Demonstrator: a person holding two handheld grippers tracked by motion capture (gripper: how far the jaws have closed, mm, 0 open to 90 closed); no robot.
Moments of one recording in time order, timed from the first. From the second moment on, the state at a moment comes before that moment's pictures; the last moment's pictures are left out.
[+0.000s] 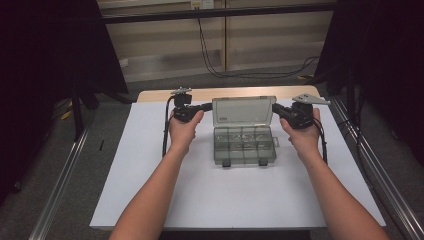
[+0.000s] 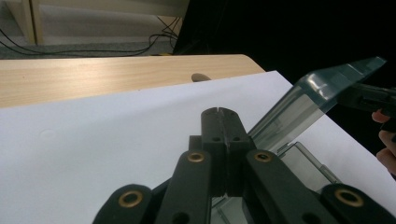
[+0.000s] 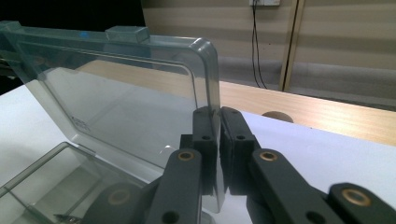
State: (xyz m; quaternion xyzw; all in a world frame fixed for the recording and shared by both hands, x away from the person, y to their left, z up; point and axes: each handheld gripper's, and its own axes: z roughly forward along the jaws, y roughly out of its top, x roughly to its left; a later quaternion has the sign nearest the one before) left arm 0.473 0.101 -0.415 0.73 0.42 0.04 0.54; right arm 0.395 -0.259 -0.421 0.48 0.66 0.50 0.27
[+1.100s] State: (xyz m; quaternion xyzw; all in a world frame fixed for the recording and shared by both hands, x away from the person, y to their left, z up) left arm 0.462 0.083 -0.418 0.74 0.41 0.05 0.53; right arm 0.368 -0.288 -0.417 0.46 0.68 0.53 0.23
